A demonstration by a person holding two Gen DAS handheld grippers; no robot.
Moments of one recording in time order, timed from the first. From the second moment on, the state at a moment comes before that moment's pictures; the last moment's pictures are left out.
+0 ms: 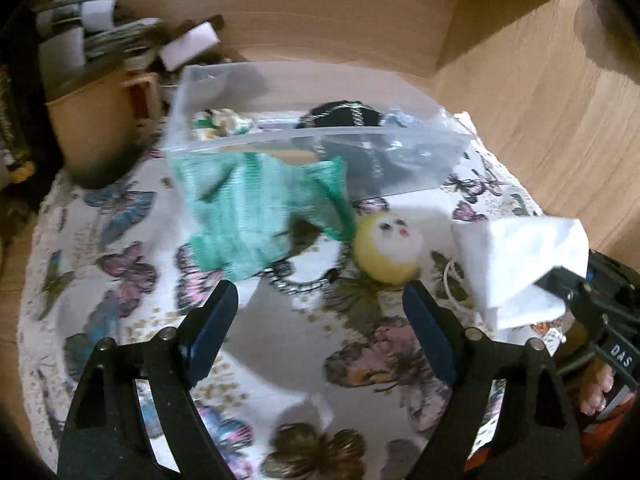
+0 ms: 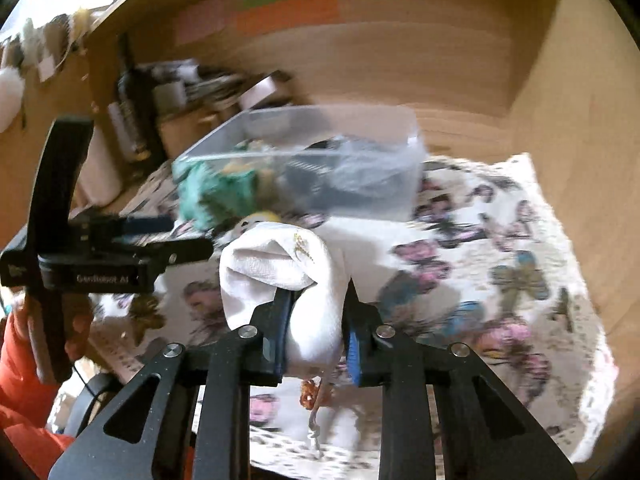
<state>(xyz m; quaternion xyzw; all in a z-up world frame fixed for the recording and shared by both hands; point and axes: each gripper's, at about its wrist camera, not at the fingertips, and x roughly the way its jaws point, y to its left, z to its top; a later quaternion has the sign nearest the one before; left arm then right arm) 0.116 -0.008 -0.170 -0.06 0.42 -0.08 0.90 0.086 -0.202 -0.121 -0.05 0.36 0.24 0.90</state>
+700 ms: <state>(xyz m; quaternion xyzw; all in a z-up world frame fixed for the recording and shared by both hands) 0.155 -0.058 -0.180 -0.01 0.44 -0.13 0.89 0.096 -0.246 -0.105 -0.01 0.33 0.19 0.92</state>
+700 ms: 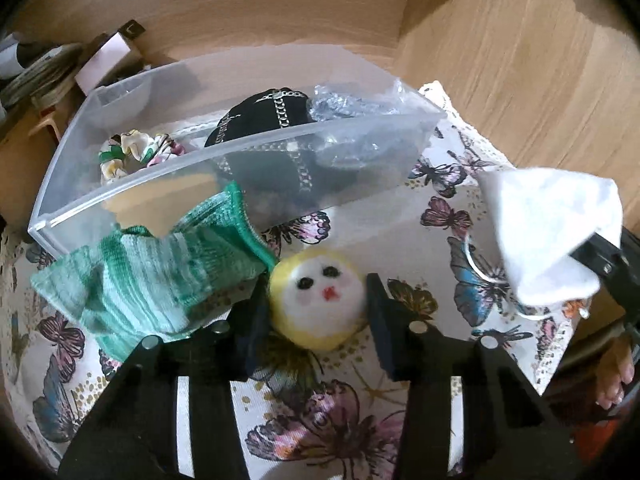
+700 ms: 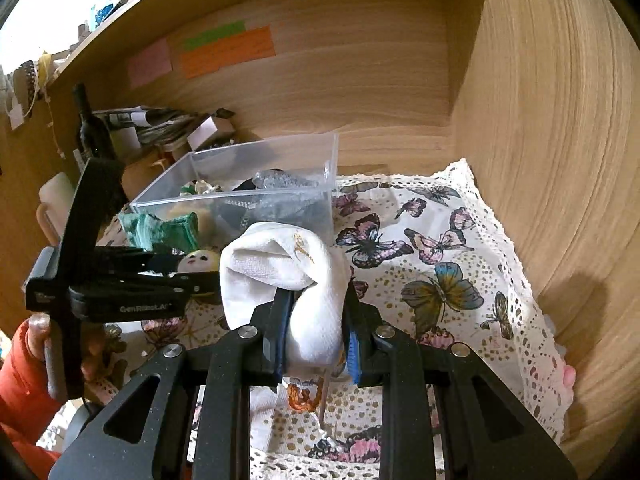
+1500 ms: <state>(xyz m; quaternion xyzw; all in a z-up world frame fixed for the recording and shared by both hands) 0.133 0.019 -0.087 -0.05 0.33 -0.07 0.94 0.144 -0.184 -0.057 -0.04 0.26 0.24 0.93</state>
